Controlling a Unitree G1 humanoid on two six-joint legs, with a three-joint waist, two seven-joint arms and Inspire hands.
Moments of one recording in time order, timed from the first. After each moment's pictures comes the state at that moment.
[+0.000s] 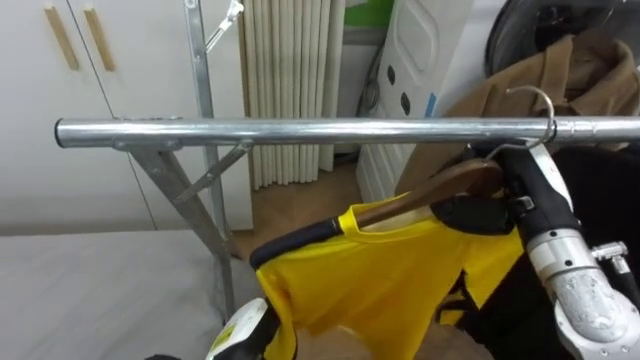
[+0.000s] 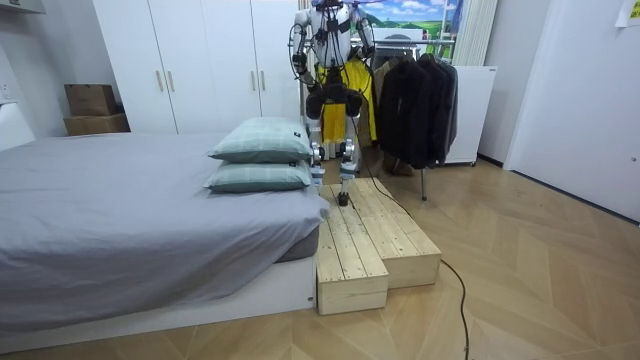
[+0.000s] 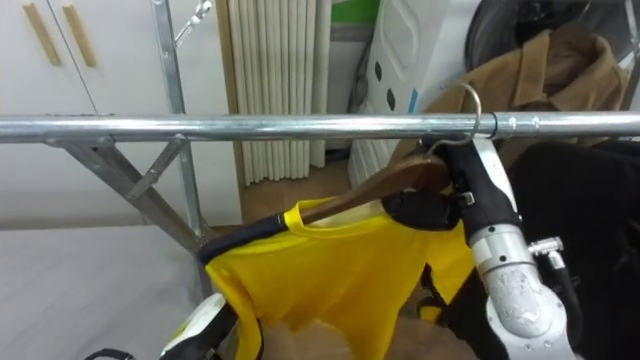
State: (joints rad) left arm 0.04 0.24 -0.33 0.38 0.47 -0.07 0.02; right arm -0.18 -0.34 0.02 0.07 -0.13 -0.05 -0.03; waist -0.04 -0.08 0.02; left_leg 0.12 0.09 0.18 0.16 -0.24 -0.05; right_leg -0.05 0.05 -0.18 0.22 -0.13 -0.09
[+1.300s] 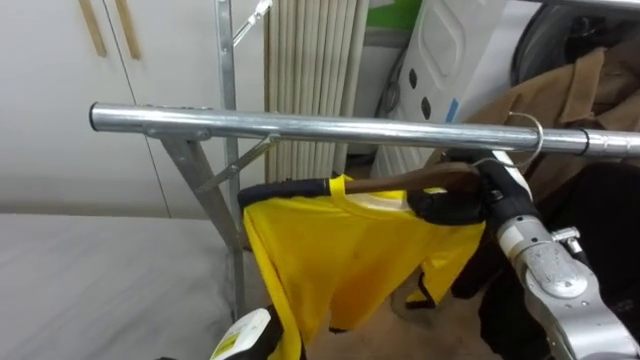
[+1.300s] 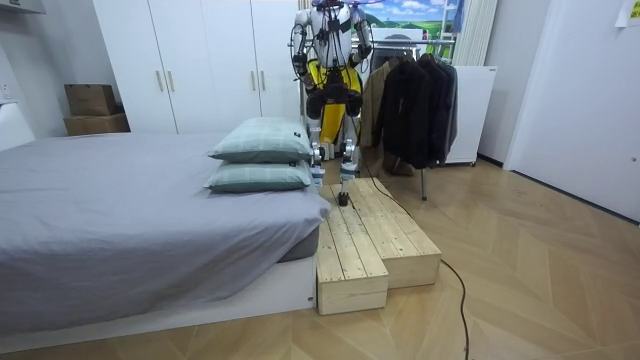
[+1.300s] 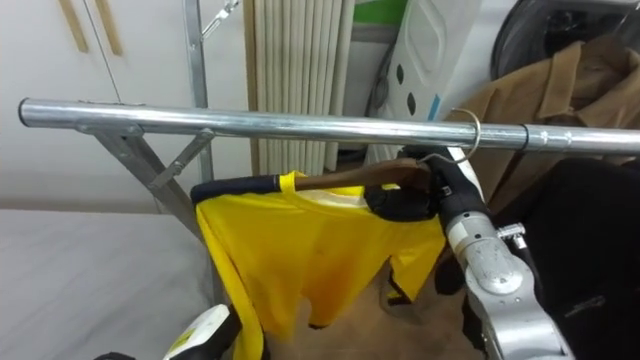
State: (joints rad) left arm 0.04 0.24 -0.36 0.39 0.54 0.00 0.02; right arm -0.40 -0.32 0.08 0.49 0.07 -0.07 0.05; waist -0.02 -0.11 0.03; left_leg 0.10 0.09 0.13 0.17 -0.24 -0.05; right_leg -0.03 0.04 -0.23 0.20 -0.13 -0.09
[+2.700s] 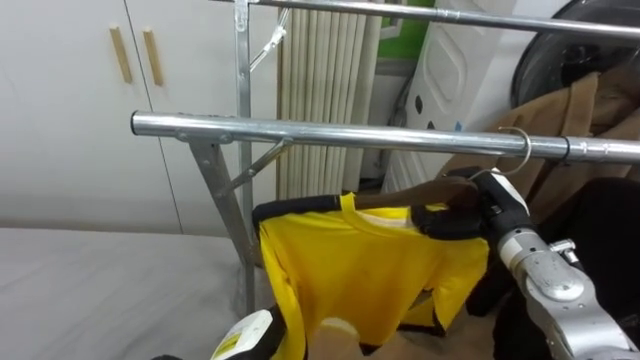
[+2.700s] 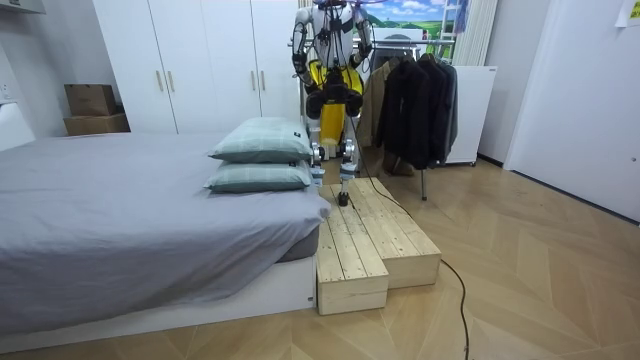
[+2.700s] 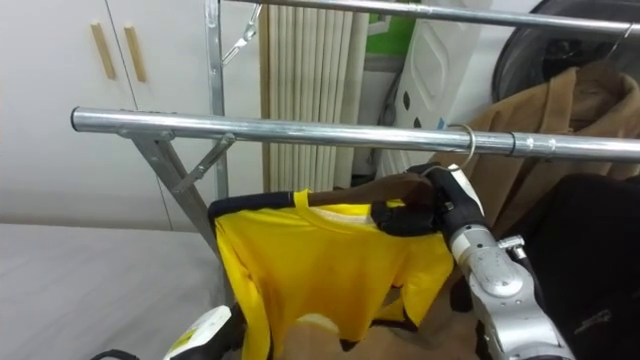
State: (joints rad) left arm 0.04 0.26 -0.38 0.37 0.54 0.01 -0.01; right arm -0.45 -0.33 0.09 0.71 0.07 -0.13 0.08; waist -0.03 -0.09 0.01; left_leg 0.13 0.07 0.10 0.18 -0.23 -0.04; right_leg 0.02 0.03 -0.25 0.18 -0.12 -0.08
